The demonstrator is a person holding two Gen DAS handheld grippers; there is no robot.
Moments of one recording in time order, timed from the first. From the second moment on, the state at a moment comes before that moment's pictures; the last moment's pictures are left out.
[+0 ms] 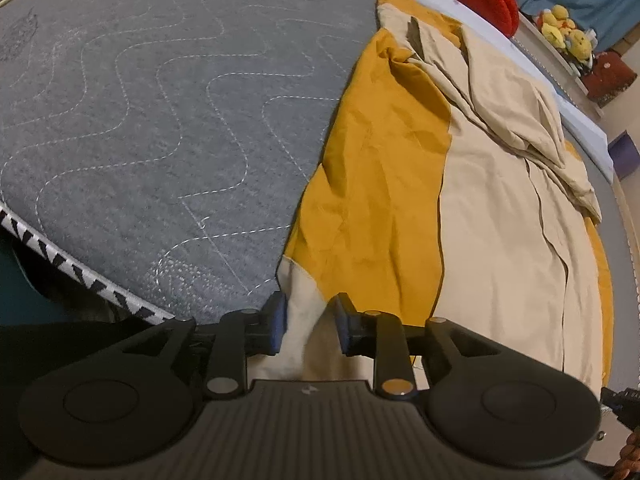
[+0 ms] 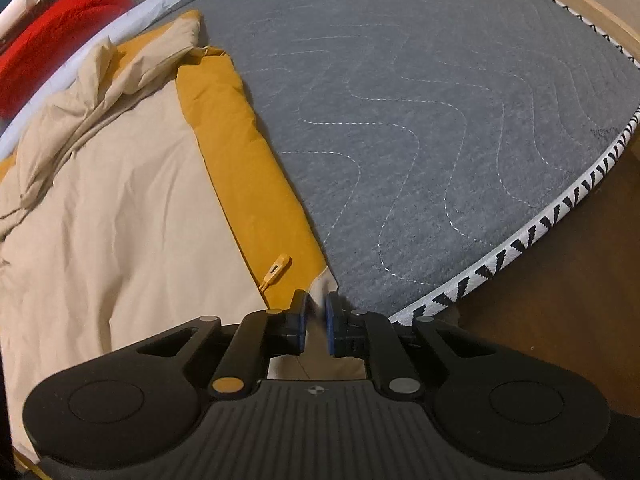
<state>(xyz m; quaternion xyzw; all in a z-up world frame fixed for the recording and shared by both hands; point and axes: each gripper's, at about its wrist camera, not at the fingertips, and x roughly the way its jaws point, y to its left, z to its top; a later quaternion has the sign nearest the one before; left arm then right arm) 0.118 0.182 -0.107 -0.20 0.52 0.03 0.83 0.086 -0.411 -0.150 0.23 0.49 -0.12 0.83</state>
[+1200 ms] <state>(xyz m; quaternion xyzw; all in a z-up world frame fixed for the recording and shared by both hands) 0.095 0.156 0.013 -0.10 0.43 -0.05 0.90 0.049 -0.407 -0.028 0.22 0.35 -0.04 0.91</state>
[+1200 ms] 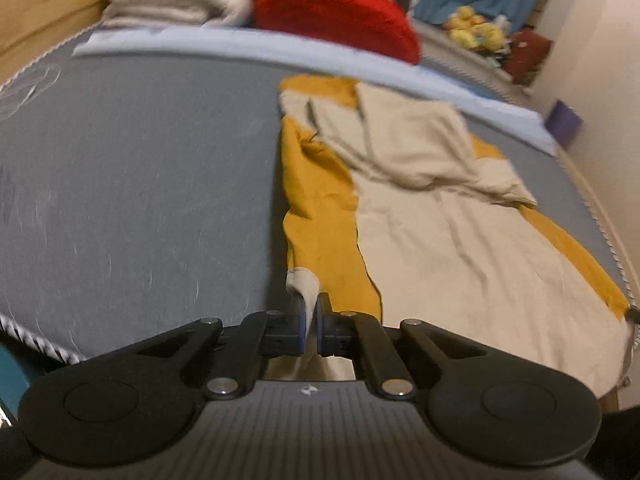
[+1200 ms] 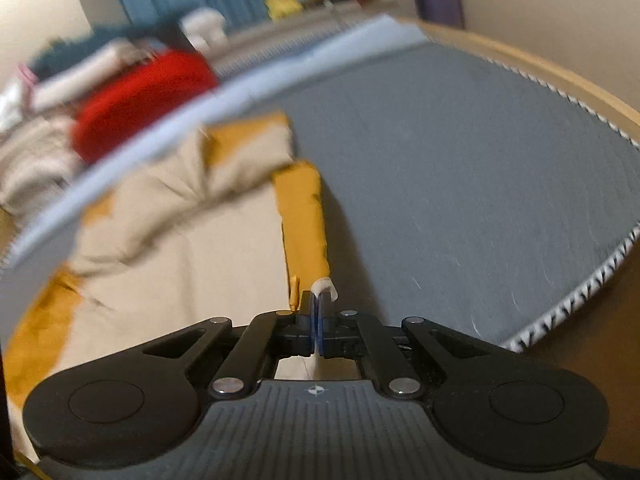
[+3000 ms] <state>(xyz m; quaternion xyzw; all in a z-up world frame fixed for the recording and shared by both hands) 0.301 0.171 -0.064 -0.09 0.46 -0.02 0.88 0.240 -0.450 -0.103 0.23 0.44 0.04 0.87</state>
